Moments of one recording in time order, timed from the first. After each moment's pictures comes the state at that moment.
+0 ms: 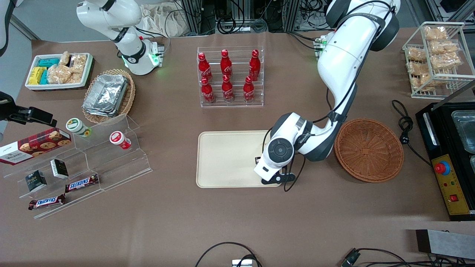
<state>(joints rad) -0.40 0.83 -0.23 -1.28 0.11 1.93 -0.74</state>
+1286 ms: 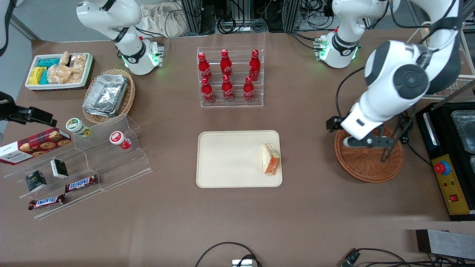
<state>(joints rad) -0.03 0.06 -0.22 -1.88 -0.01 1.84 -0.16</state>
